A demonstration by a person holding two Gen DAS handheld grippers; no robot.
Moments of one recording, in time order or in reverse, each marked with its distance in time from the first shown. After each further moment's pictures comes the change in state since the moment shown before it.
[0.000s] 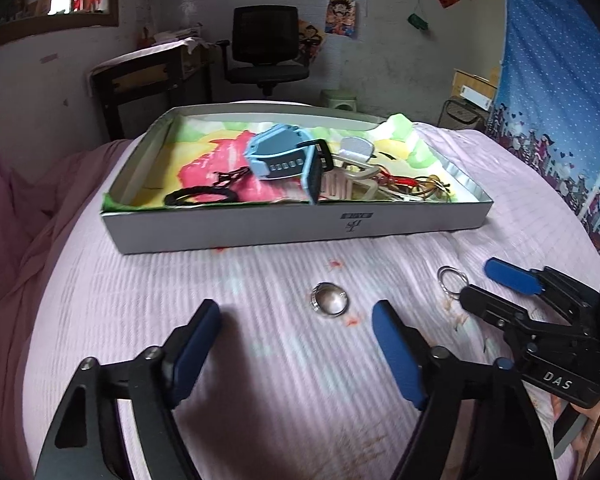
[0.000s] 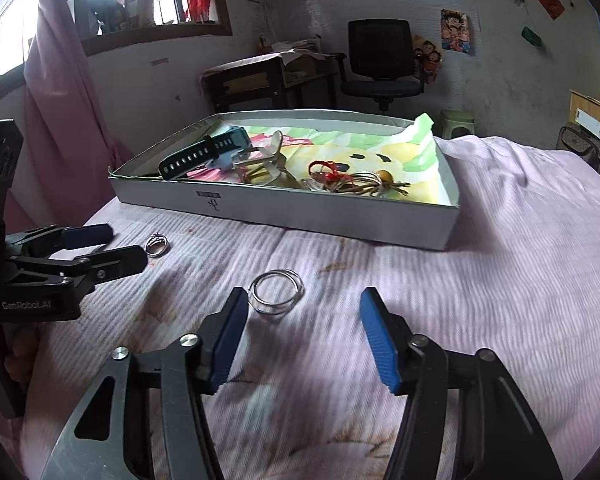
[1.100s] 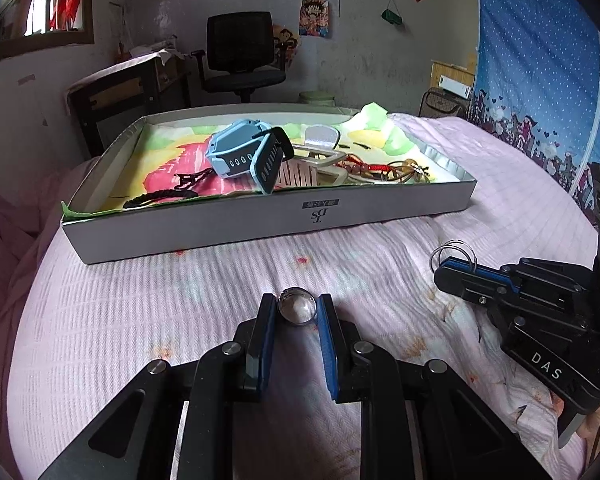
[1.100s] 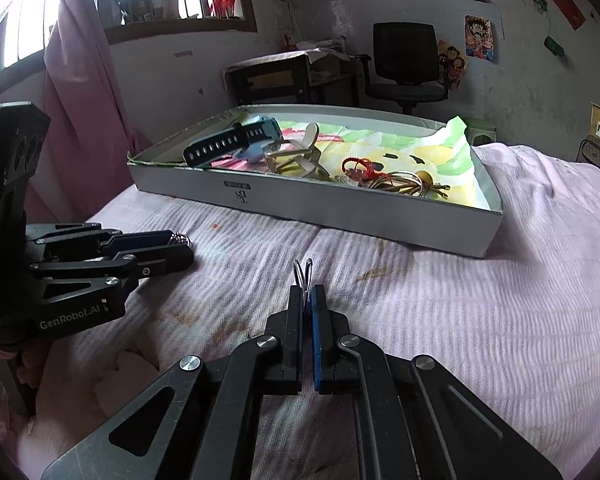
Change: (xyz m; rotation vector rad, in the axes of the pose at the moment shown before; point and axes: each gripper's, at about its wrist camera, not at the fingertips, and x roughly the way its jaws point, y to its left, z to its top) left arm 0.008 -0.015 -0.010 0.070 -0.035 -0.030; right arm 0.010 0.011 -0.005 -0.048 -0.014 0.062
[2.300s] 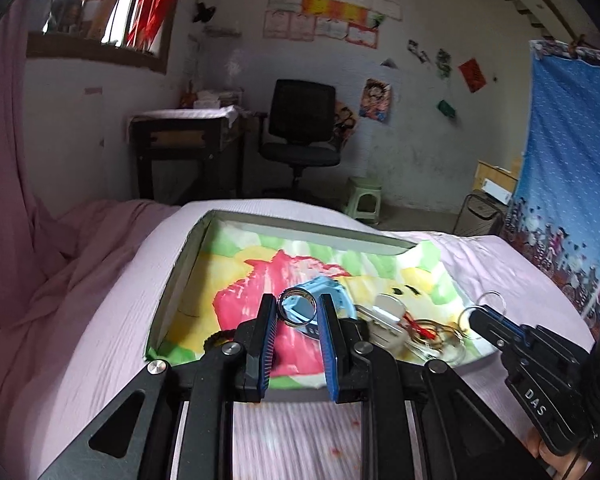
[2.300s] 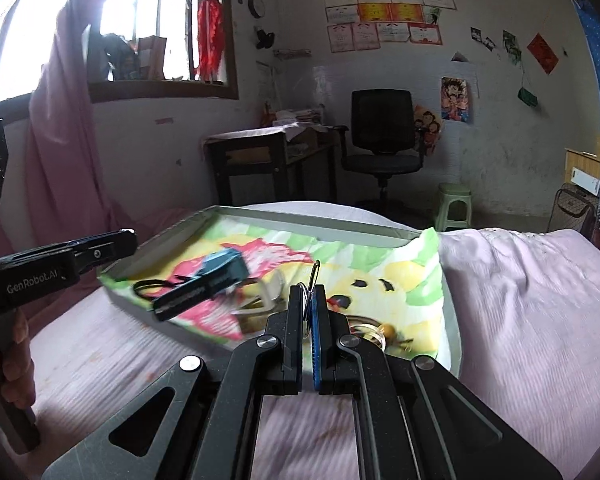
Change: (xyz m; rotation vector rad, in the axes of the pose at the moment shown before) left arm -0.020 0.052 0.073 -0.227 -0.255 0.106; right arm -0.004 -0.008 0.078 -0.008 -0.242 -0.107
